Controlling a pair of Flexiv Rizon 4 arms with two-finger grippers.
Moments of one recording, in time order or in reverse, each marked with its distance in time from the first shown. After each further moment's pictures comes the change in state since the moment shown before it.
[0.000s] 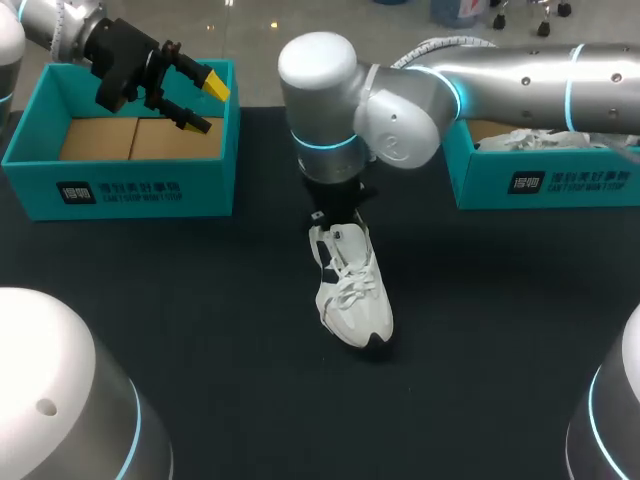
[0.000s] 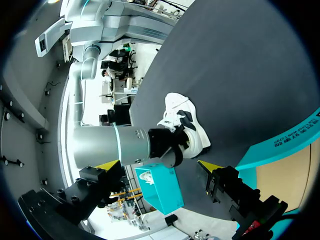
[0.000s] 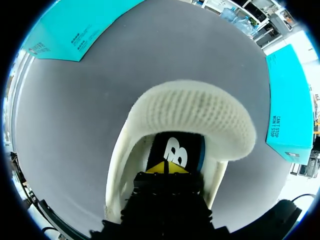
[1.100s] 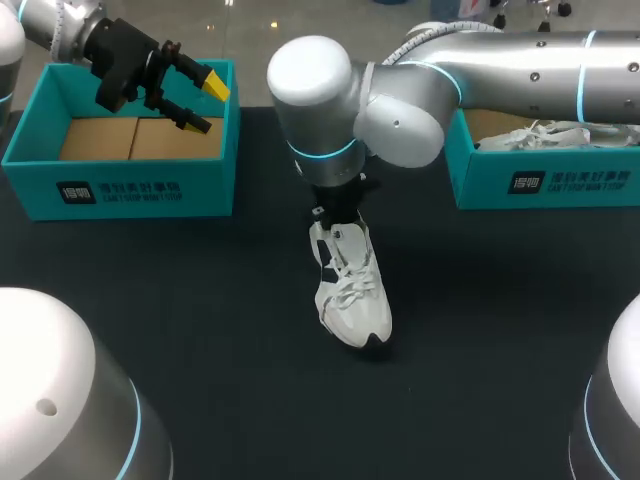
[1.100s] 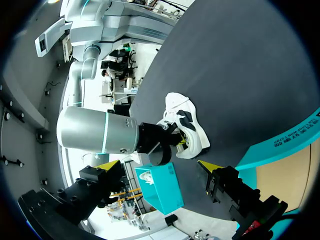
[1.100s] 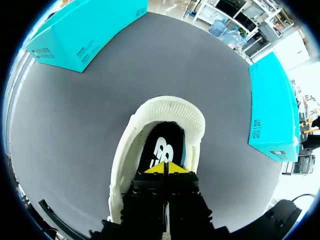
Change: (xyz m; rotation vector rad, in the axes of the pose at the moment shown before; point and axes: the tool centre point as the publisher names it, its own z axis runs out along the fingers) left arm 0.000 0.000 0.000 0.000 0.000 0.000; right arm -0.012 0.000 -0.033 -0.119 -0.128 0.022
